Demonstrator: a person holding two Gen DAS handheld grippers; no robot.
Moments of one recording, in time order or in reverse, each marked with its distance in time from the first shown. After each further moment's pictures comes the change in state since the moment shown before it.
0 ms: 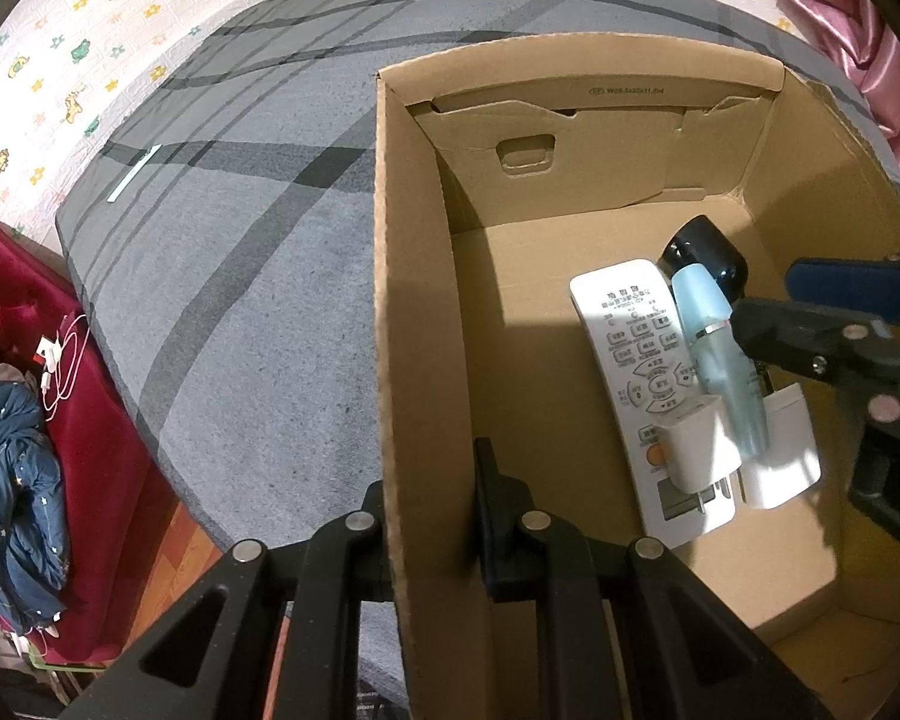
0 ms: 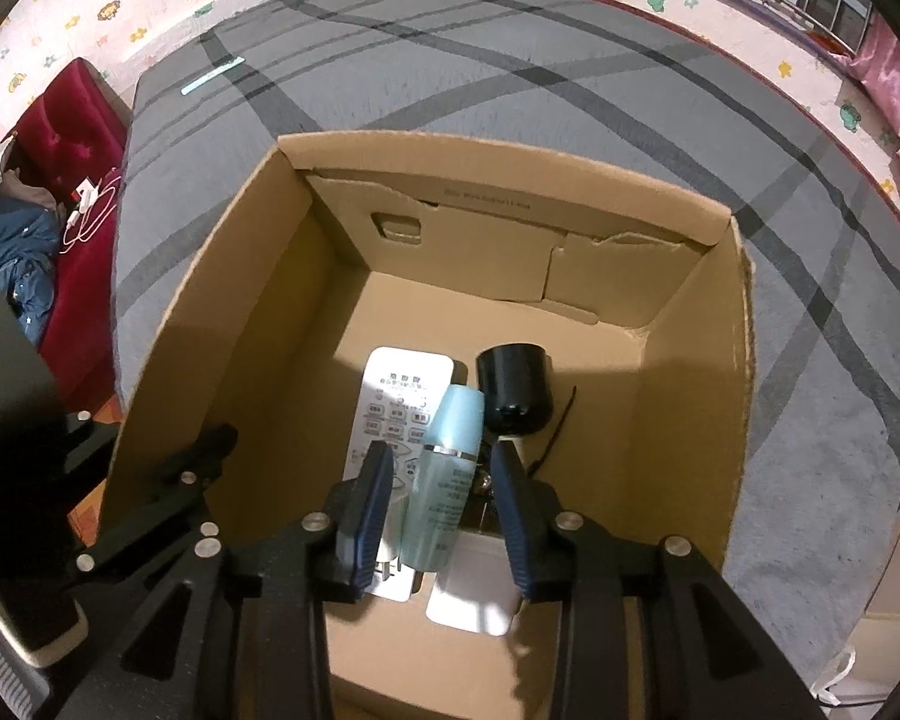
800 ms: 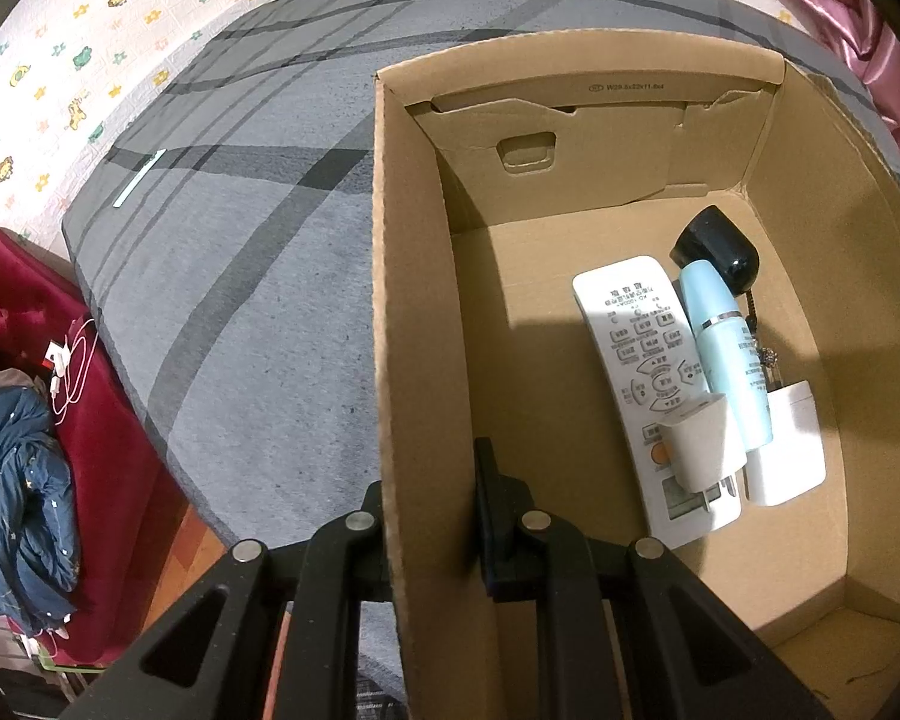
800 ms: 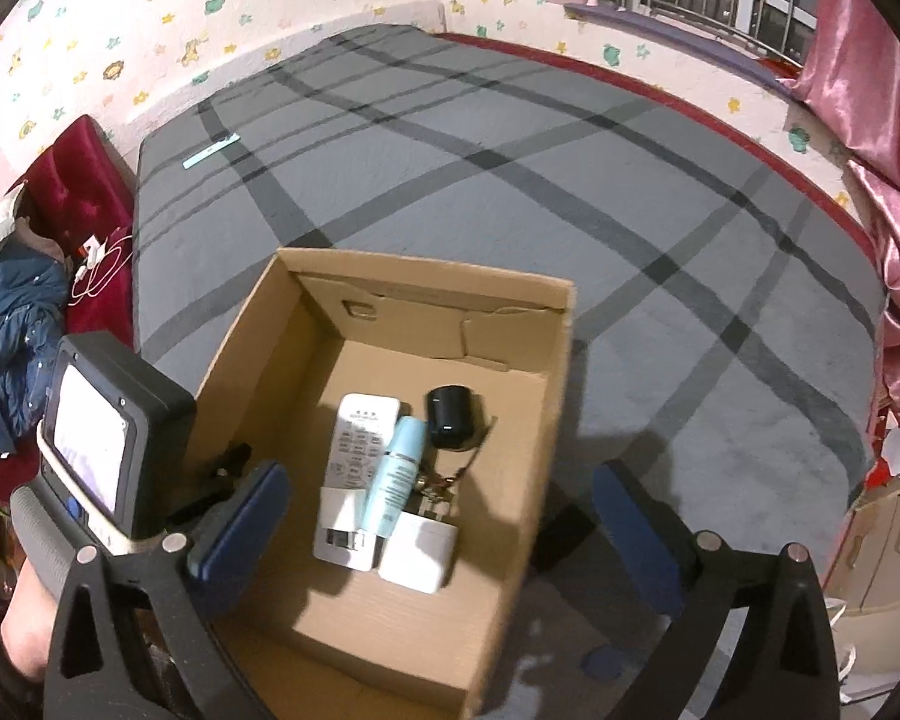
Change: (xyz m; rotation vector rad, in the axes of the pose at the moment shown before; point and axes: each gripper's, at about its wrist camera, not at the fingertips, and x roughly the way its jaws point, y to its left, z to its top) left arm -0.002 -0.003 0.000 0.010 0.004 0.023; right arm -0.092 -0.038 -0.015 0.045 -0.158 -0.029
